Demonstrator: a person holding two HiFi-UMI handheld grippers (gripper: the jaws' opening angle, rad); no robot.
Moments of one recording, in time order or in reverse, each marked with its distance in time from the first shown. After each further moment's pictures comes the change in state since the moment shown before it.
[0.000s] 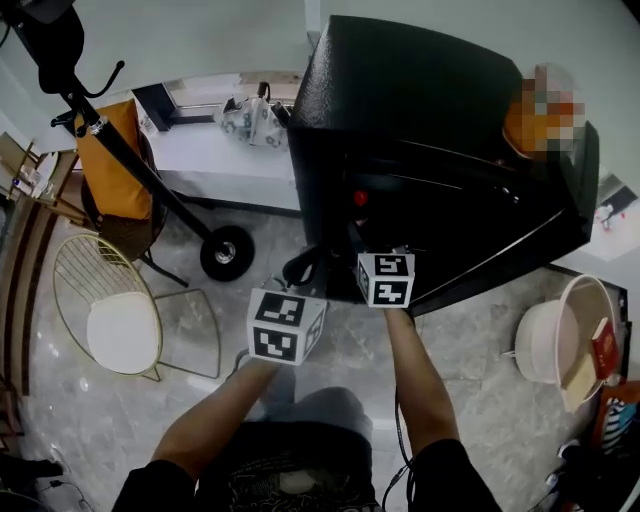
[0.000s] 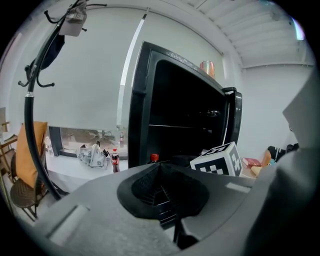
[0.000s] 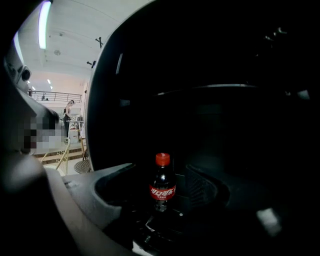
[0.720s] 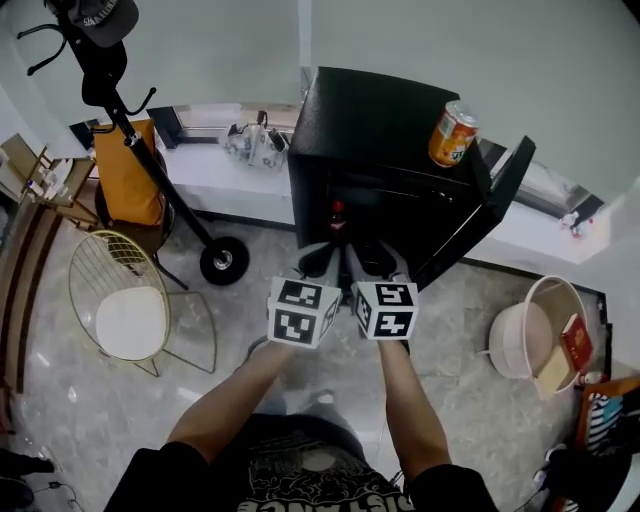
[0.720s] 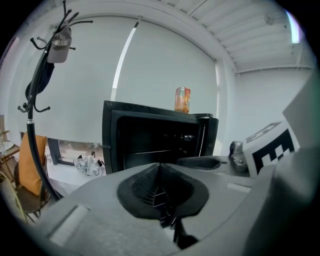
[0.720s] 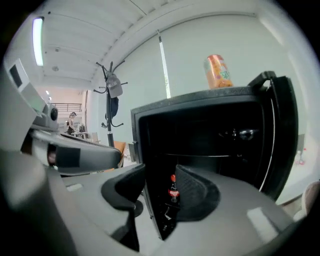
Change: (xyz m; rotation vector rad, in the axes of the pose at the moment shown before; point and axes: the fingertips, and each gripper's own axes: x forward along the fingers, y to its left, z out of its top) left arm -0.082 -0.100 0.090 0.016 -0.032 -0.043; right arm -0.197 0.032 0.118 0.081 -0.006 0.024
